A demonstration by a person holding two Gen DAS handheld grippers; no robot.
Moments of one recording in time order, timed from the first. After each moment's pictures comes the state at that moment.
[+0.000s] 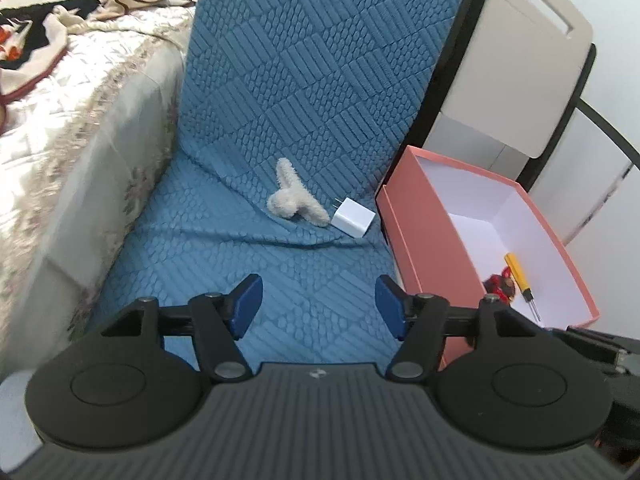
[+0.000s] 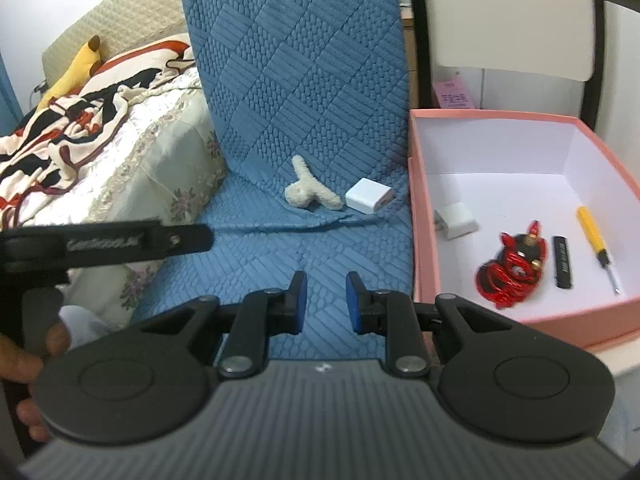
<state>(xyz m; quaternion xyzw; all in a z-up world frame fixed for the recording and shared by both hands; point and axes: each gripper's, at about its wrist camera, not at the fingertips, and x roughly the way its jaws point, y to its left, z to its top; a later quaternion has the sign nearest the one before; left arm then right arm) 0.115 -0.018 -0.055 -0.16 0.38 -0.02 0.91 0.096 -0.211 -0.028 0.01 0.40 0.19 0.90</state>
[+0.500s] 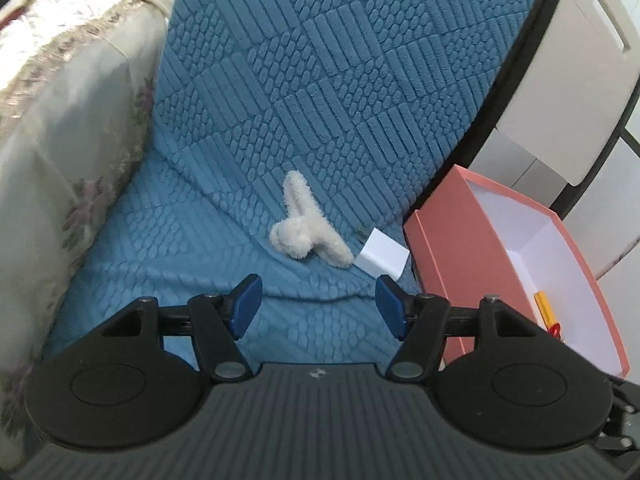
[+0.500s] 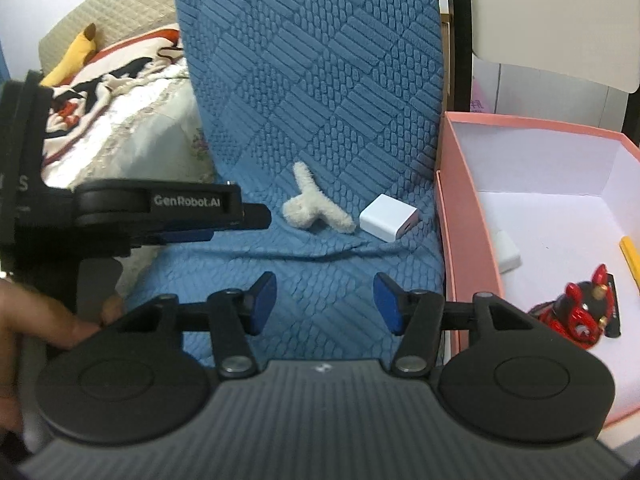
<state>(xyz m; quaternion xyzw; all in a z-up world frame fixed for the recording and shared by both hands) 0.234 0.016 -0.123 -0.20 0.38 -0.03 0.90 0.163 -0.168 -0.073 -0.01 0.39 0.19 0.90</state>
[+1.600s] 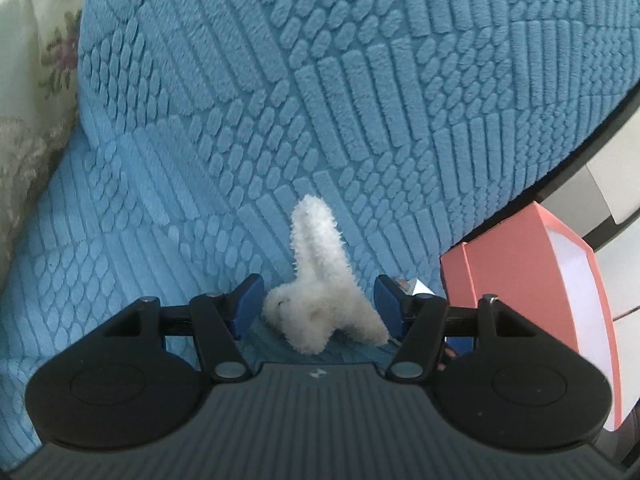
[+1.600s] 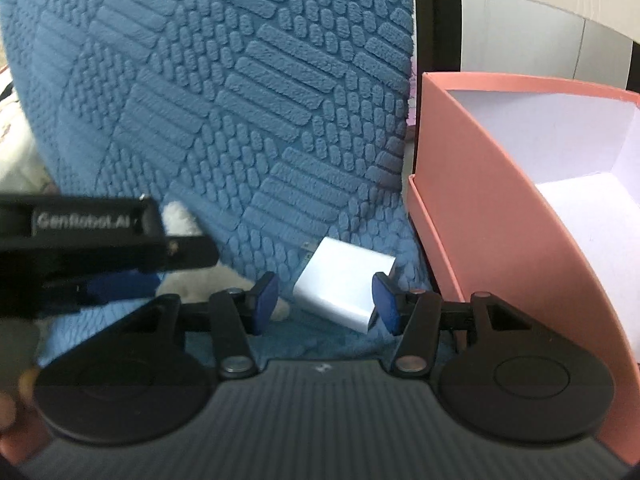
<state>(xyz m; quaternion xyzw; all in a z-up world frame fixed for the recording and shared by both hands) 0.386 0.044 -0.193 -0.26 0.46 -0.05 0.85 0.306 -0.135 -0.152 0.03 0.42 0.05 0.91</state>
